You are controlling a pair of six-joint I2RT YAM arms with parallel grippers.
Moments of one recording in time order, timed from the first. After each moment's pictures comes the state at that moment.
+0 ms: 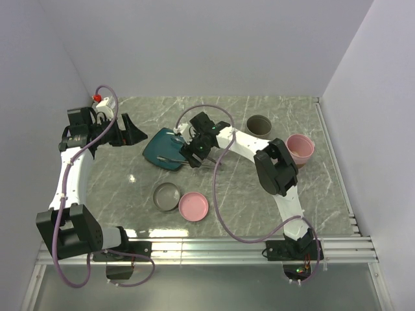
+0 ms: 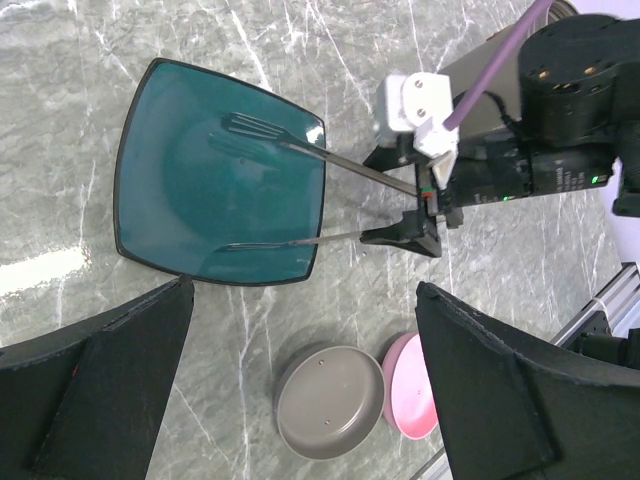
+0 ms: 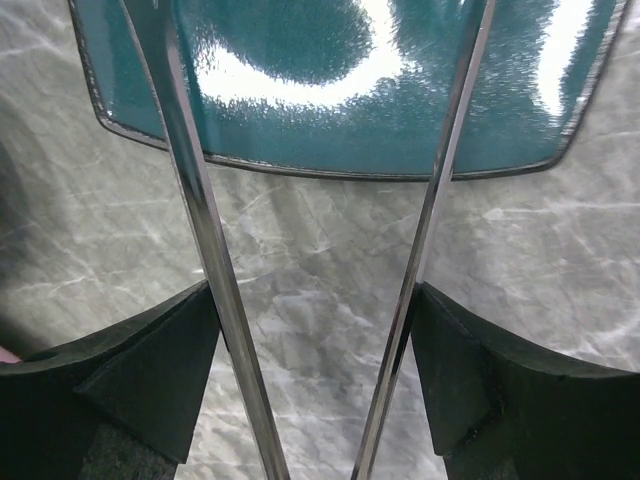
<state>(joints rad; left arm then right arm) 0.22 1.29 1.13 -0.52 0.81 -0.07 0.70 2.18 1.74 -0.61 -0.30 -0.34</state>
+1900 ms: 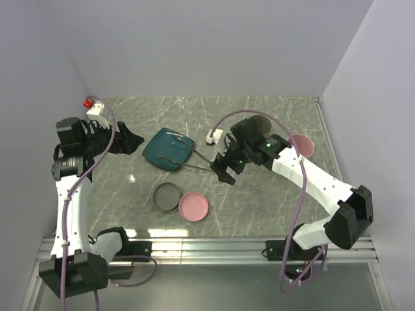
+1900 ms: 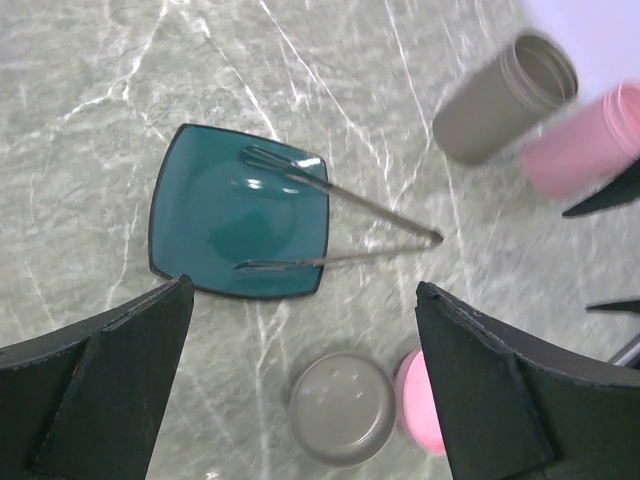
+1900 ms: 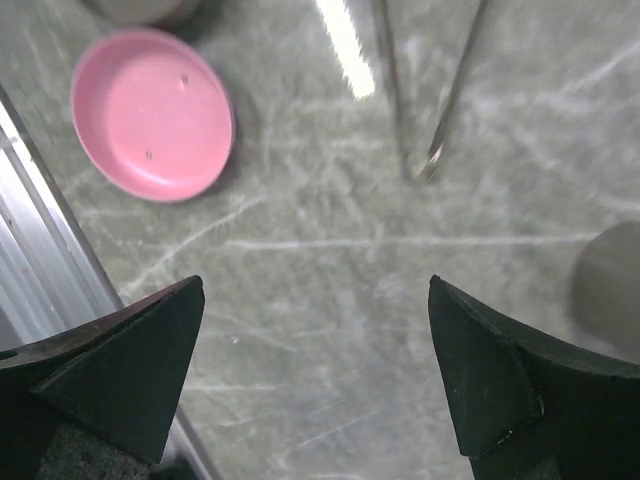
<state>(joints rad) 0.22 1.00 1.04 -0.48 0.74 -0.08 0.68 1.41 1.28 -0.78 -0.30 -0.38</state>
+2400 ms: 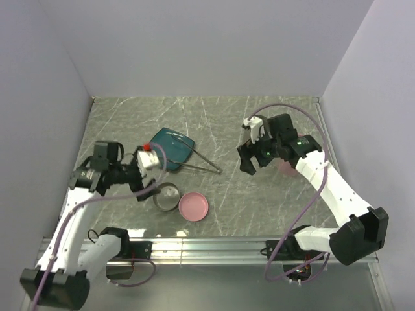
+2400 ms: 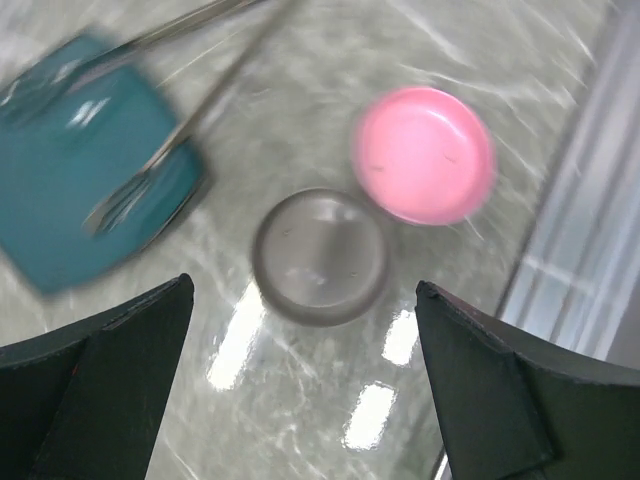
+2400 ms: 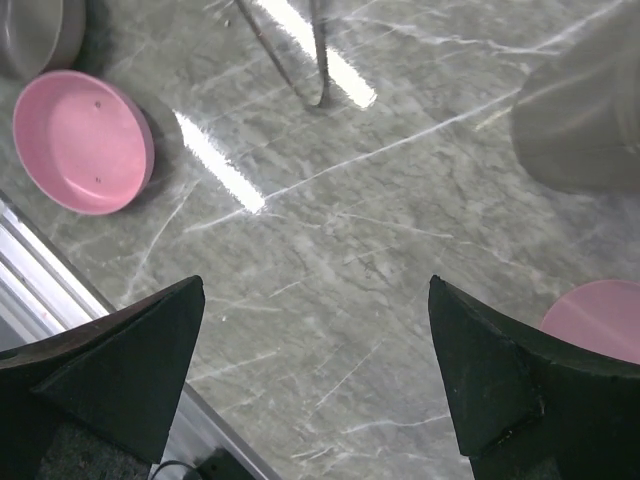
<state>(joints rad) -0.08 0.91 0.93 -0.93 0.77 0.76 0.40 1.25 1.16 -0.80 -0.37 -0.25</state>
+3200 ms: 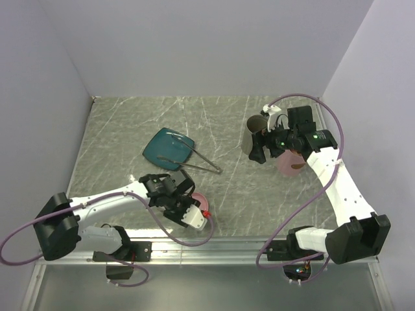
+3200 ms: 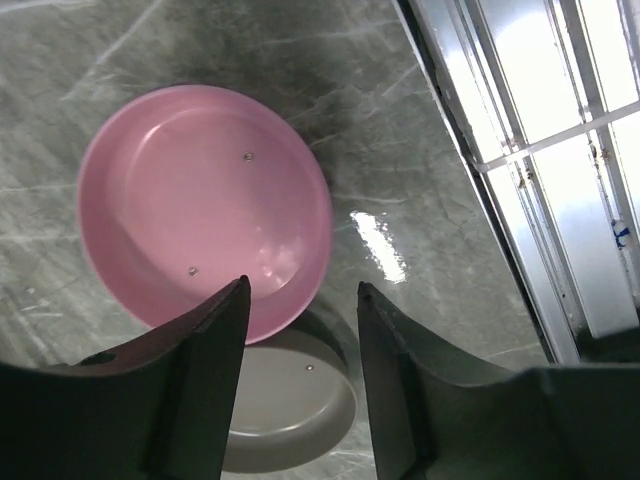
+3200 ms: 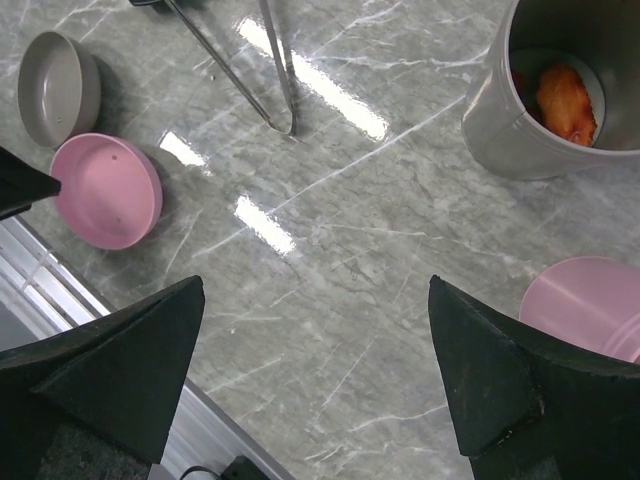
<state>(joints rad) -0.96 1.25 0.80 -0.77 0.31 1.08 0.19 1.25 1.24 -0.85 -0.49 -0.21</state>
